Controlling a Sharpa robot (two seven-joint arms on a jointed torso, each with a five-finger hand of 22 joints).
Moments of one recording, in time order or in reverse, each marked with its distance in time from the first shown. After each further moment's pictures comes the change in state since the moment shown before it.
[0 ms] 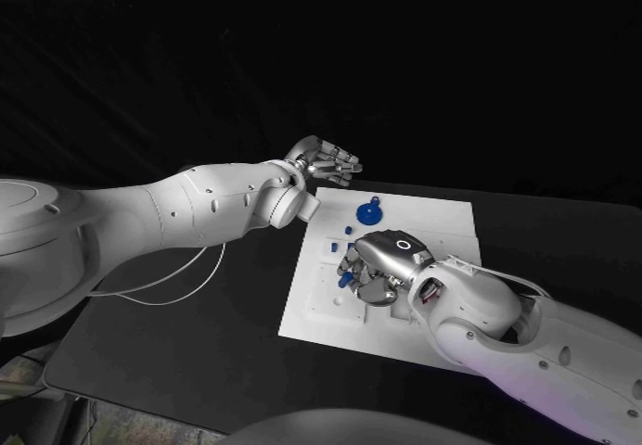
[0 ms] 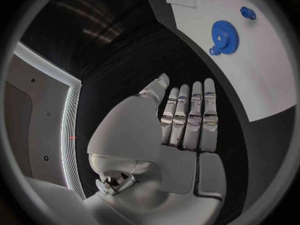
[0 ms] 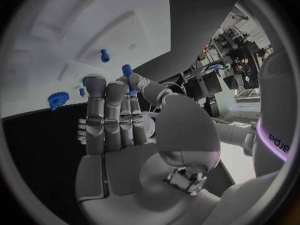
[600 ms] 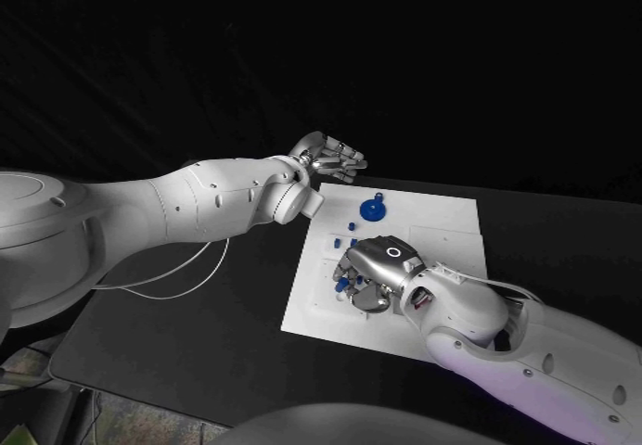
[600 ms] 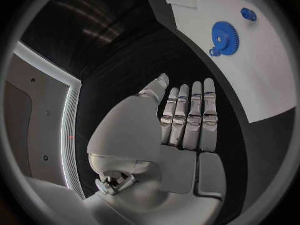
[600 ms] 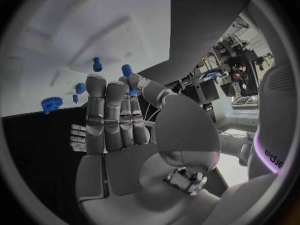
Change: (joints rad) left arm 0.000 0.001 0.000 0.002 0.000 0.001 0.000; left_hand 0.000 0.000 0.000 0.000 0.000 0.000 0.000 0.000 0.000 0.000 0.000 0.000 0.000 0.000 0.000 0.000 0.000 0.000 0.000 0.000 0.000 0.000; right arm 0.000 0.034 -0.049 -0.025 -0.065 -0.009 0.001; right_hand 0.000 0.000 0.002 -0.004 -0.003 0.000 0.000 0.001 0.000 0.000 0.000 0.001 0.000 0.005 -0.002 0.000 0.001 0.000 0.001 0.001 0.004 0.000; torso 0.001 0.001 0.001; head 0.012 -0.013
